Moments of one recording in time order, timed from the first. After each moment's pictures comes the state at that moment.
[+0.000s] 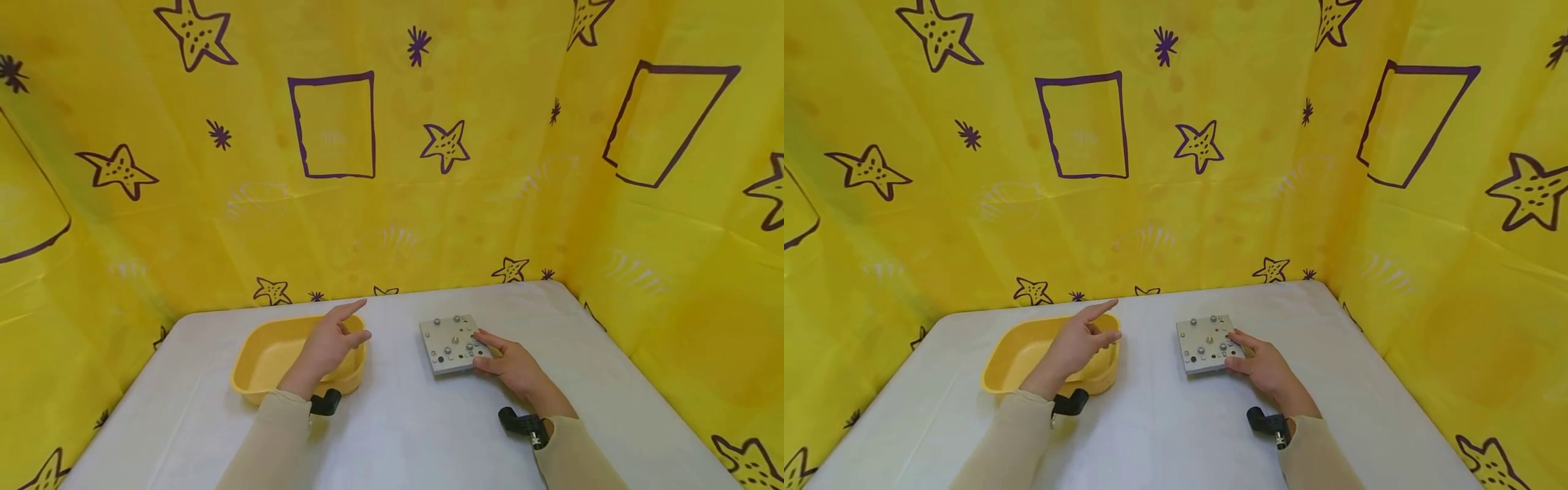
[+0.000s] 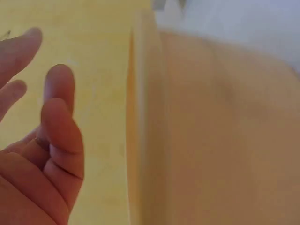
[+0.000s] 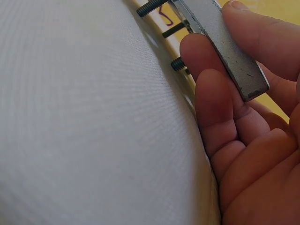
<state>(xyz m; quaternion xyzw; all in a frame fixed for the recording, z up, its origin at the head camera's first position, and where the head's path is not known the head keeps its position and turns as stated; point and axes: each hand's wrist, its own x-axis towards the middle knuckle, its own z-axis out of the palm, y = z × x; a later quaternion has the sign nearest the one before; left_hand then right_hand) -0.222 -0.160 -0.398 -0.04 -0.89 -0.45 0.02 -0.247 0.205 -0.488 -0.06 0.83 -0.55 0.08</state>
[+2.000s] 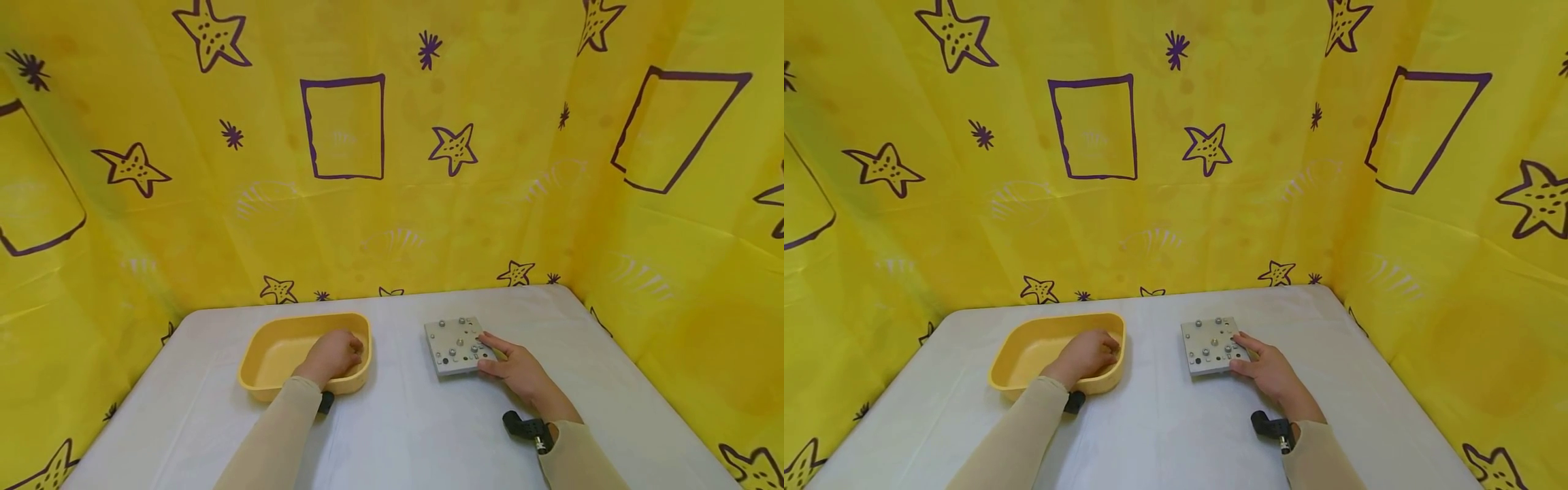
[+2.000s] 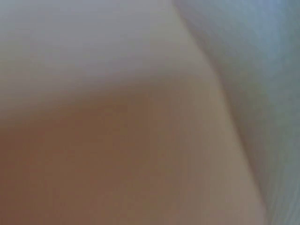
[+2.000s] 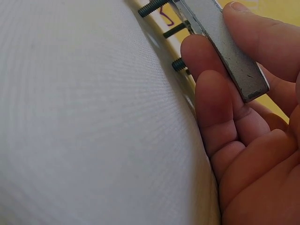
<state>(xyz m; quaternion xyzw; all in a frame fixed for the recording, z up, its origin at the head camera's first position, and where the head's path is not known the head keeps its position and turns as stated) -0.255 -0.186 -0.453 -0.12 -0.98 -0.18 -0.01 -0.246 0.205 -0.490 -0.07 0.83 -0.55 0.08</state>
